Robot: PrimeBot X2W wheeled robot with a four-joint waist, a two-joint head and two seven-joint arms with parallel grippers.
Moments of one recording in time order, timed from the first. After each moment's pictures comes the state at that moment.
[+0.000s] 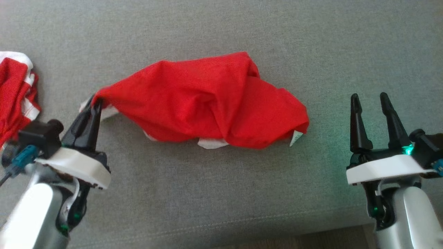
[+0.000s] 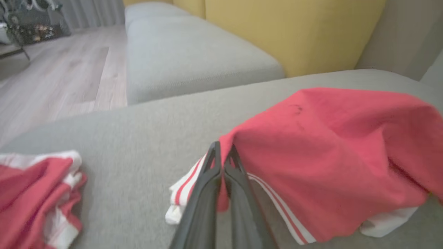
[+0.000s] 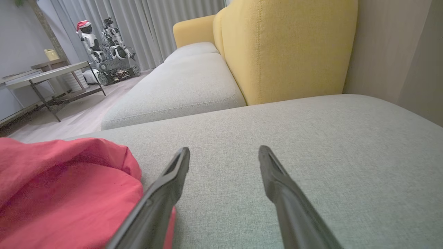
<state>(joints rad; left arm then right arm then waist) -0.22 0.48 -0.34 0.01 -0.44 0.05 -0.09 -0.13 -0.05 -0.01 0.06 0.21 0.12 -0.09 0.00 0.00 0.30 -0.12</state>
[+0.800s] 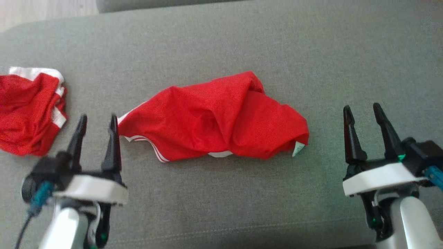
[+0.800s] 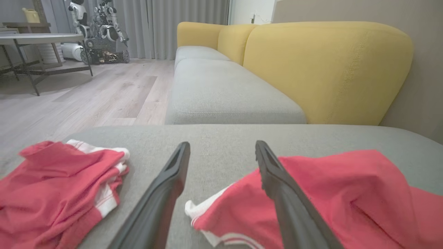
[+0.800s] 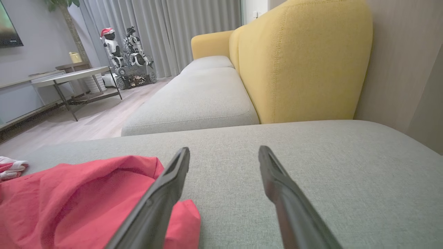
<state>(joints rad) -0.12 0.28 -0.26 0.06 -0.38 0.13 -0.25 -0.08 -0.05 0.01 0.02 0.16 0.12 -0.04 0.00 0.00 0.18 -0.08</state>
